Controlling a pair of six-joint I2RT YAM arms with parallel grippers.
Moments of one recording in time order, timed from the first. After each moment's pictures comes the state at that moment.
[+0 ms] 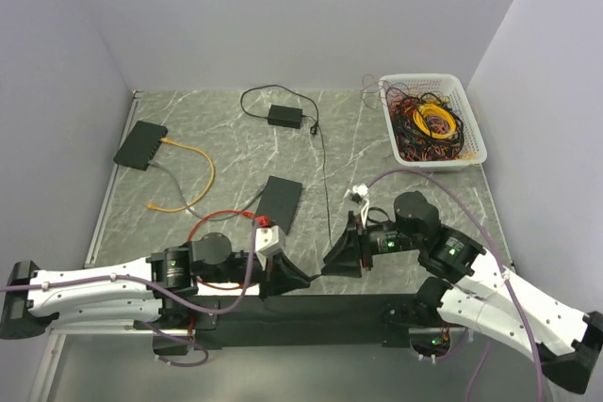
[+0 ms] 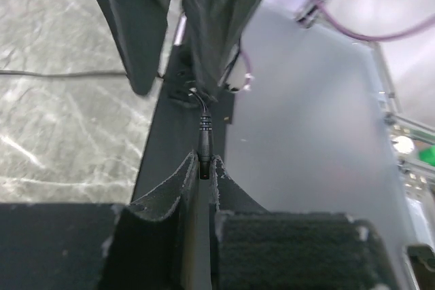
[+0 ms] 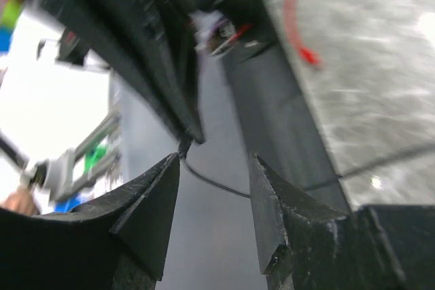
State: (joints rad) left arm -1.34 0.74 0.51 0.10 0.17 -0.36; right arm 0.81 0.67 0.65 -0.34 -0.71 0.54
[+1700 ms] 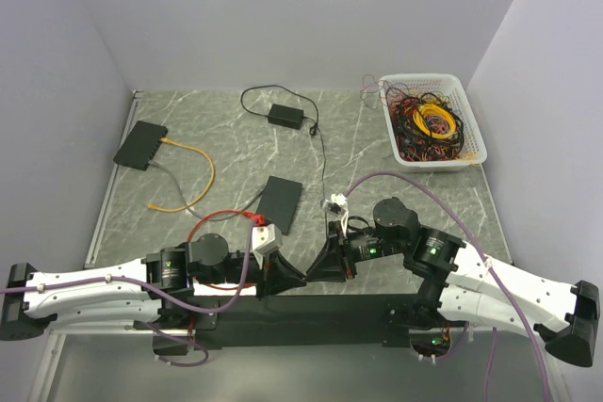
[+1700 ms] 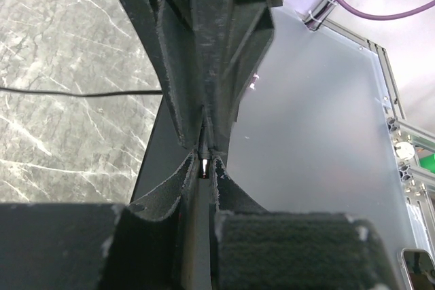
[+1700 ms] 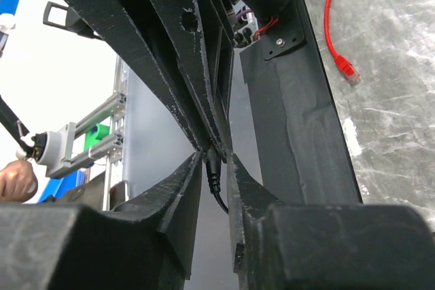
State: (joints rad) left arm -1.34 0.68 0.51 0.03 0.14 -0.39; right arm 1.03 0.78 0.63 -0.15 -0.64 0.55
